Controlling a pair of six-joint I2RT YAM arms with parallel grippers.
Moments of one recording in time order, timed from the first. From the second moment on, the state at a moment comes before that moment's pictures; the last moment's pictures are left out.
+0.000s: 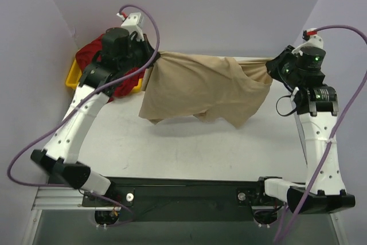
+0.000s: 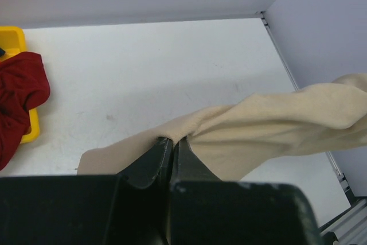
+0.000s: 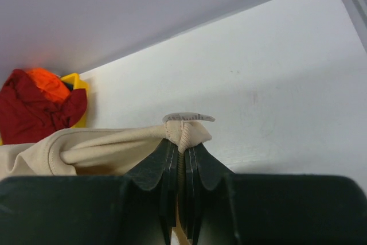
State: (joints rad) left arm -0.47 1.40 1.75 -0.61 0.01 -0.39; right arm 0.01 1.17 1.56 -0.73 -0.01 0.44
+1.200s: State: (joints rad) left arm -0.31 1.58 1.14 -0.56 0.06 -0.45; right arm 0.09 1.32 0.76 -0.68 -0.17 0.47
